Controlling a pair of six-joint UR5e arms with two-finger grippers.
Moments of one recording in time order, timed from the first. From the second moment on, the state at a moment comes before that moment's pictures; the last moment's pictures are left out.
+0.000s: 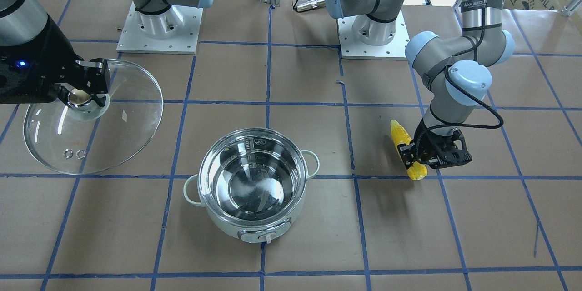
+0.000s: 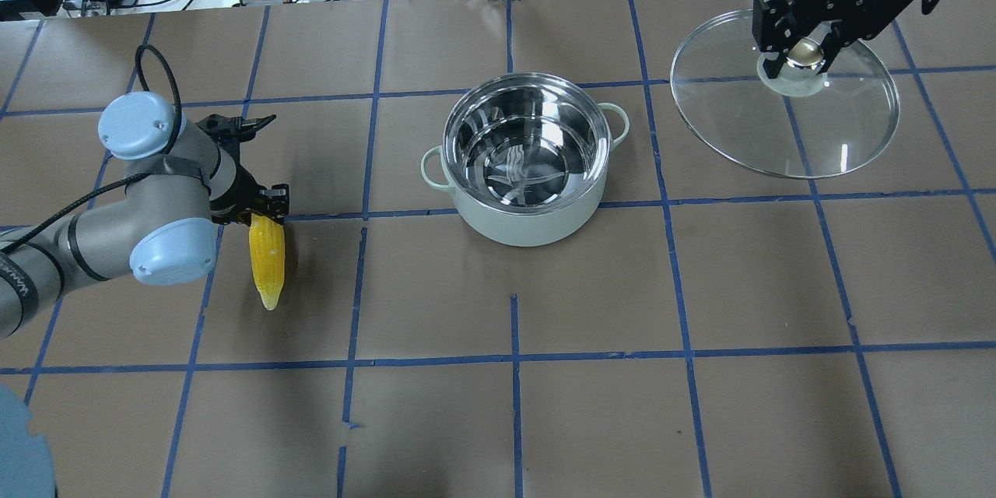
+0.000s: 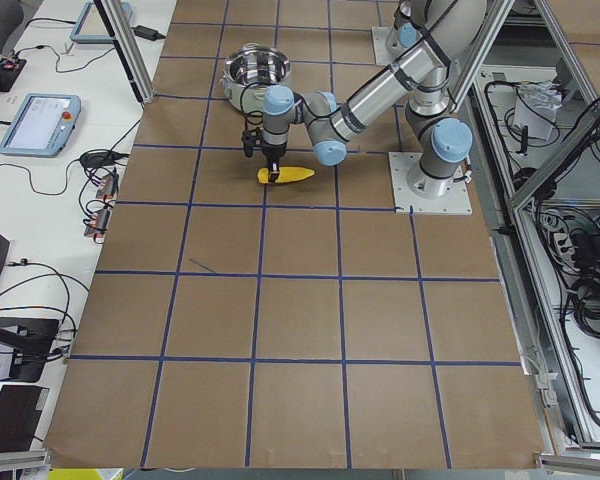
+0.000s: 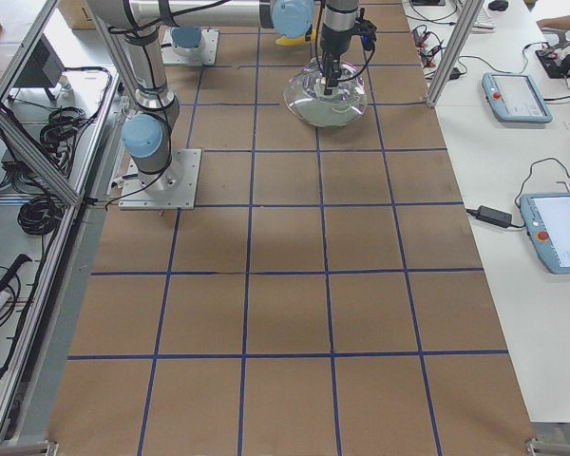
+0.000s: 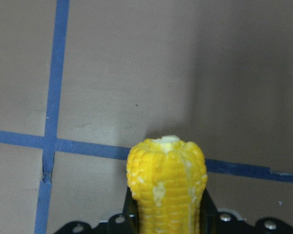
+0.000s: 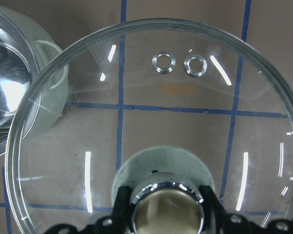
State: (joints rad) left arm -1.32 -1.80 -2.05 -0.75 1.58 0.09; right arm 1.46 -1.44 1.39 -1.48 -1.60 -0.18
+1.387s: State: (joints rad) left arm -1.84 -1.97 -1.35 -1.26 1.58 -0.42; right arm 1.46 -1.44 1.39 -1.47 -1.60 -0.18
